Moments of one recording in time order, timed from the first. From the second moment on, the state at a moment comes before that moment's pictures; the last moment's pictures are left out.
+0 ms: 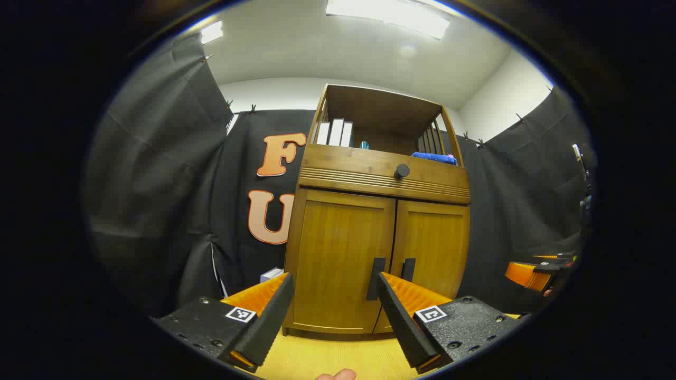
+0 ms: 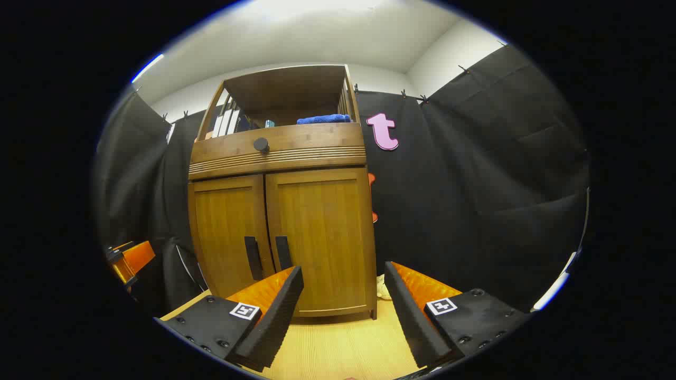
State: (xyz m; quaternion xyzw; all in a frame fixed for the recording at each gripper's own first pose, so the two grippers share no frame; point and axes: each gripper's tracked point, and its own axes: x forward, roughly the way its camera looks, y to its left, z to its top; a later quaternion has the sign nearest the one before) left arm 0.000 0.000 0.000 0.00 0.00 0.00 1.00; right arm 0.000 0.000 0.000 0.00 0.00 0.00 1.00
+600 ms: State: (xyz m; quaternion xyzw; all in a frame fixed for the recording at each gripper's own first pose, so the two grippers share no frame) left arm 0.003 0.012 -0.001 -0.01 0.00 0.01 1.00; right arm 0.006 0.011 0.001 -0.01 0.00 0.01 1.00
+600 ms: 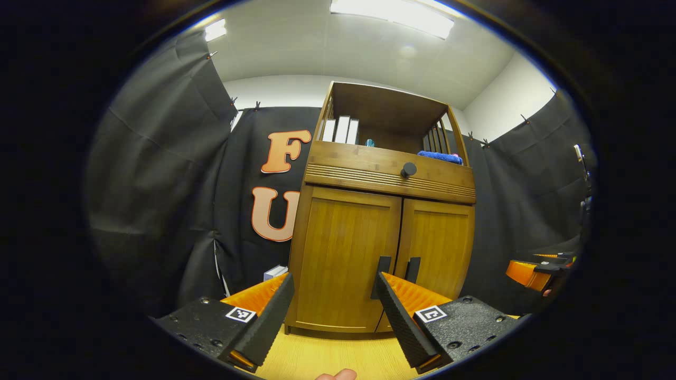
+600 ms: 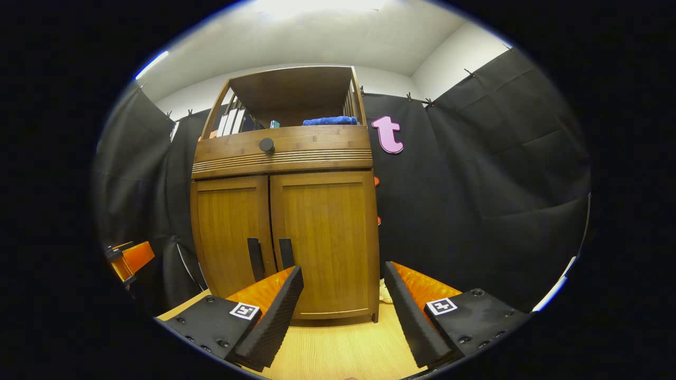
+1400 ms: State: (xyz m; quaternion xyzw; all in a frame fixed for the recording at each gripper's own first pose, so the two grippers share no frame) left arm 0.015 0.023 0.004 0.00 -0.01 0.02 1.00; right arm 0.025 0.036 0.004 -0.02 -0.01 0.04 1.00
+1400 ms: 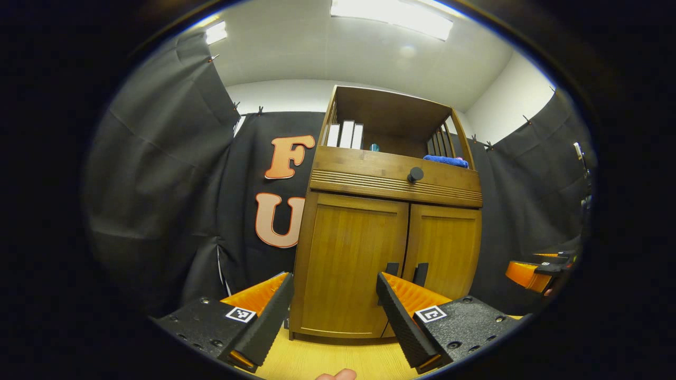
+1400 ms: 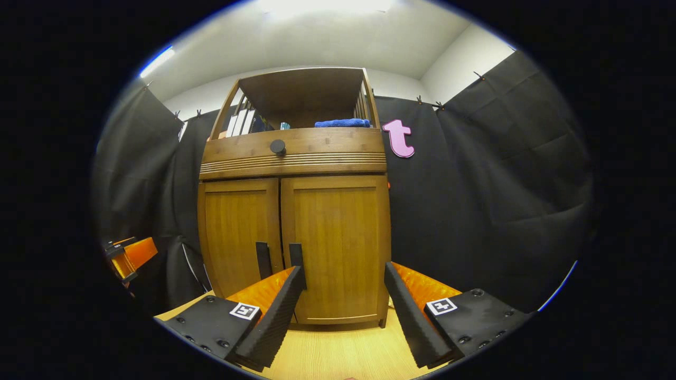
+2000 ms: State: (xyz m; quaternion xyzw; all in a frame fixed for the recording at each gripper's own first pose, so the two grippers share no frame) left arm 0.028 0.033 0.004 0.00 -0.02 0.03 1.00; right arm 0.123 0.109 -0.024 -0.02 0.03 0.13 0.99
